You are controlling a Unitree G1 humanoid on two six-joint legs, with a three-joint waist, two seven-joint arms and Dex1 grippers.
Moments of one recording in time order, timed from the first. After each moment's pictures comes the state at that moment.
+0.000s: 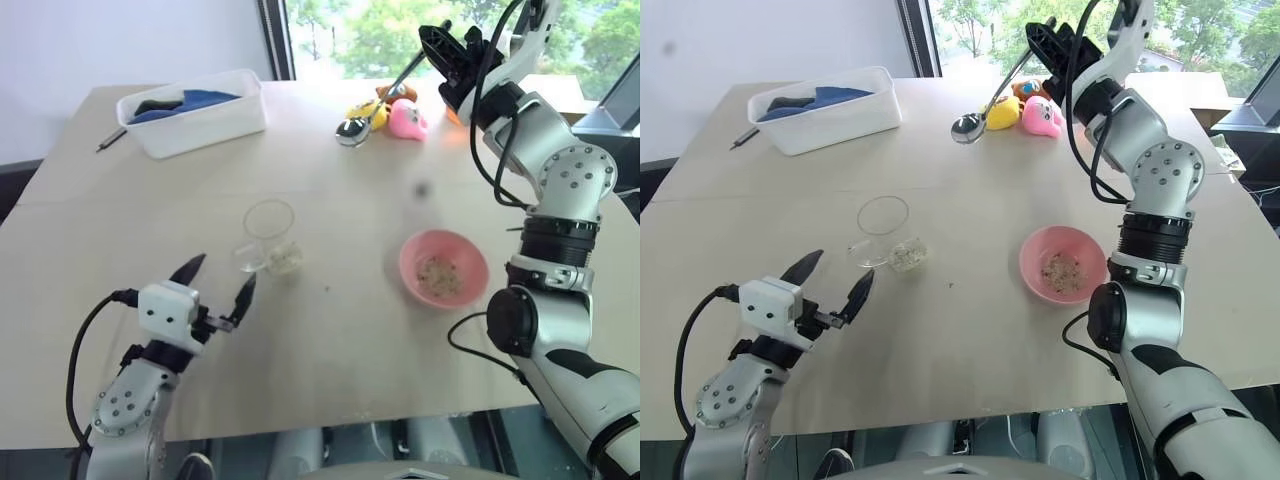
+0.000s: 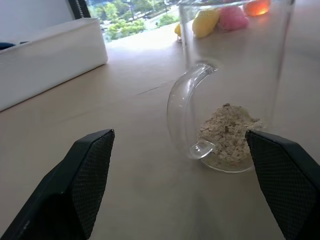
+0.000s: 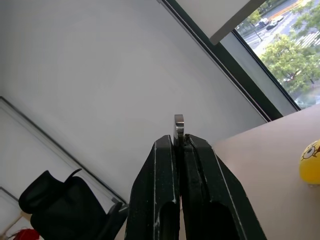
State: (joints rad) left arm 0.29 0.31 0.32 -0.45 -0.17 0.00 -0.47; right arm -1.10 -0.16 -0.41 0.19 1.01 0.84 0.06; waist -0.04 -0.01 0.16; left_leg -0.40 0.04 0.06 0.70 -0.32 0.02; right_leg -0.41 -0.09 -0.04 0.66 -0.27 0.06
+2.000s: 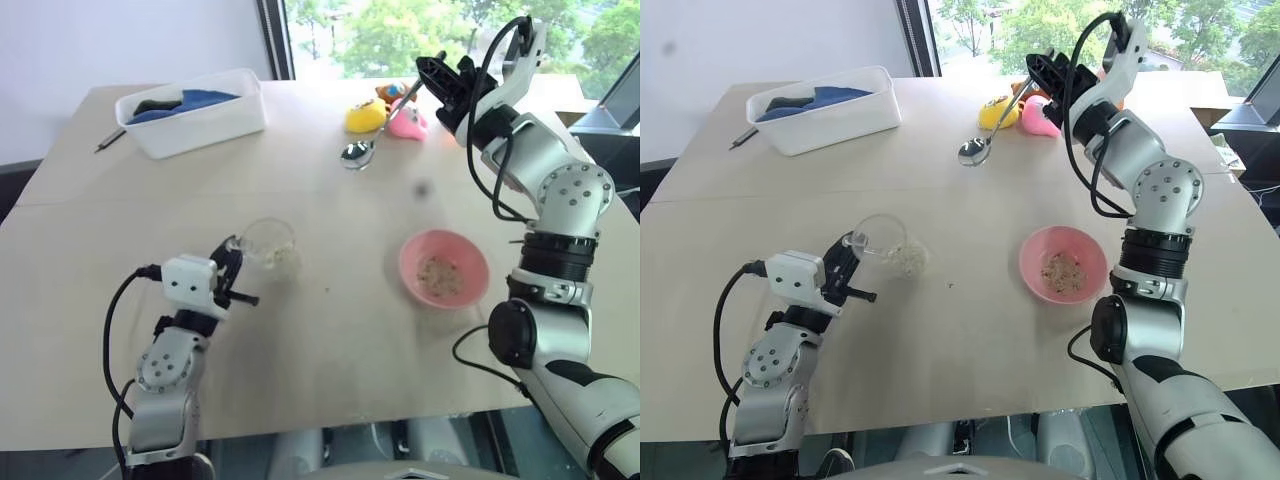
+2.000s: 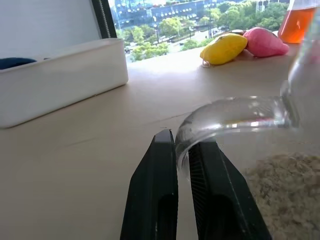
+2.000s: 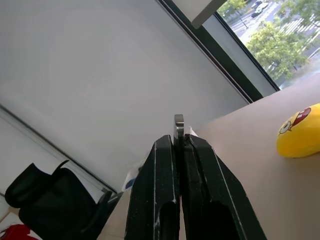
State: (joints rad) left arm 0.12 0.29 0.22 -0.29 -0.16 -0.06 -0.34; right arm -1.02 -0.16 -0.39 0.13 1.04 0.87 0.00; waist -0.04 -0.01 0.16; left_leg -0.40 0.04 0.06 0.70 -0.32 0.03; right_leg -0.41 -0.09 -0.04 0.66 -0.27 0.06
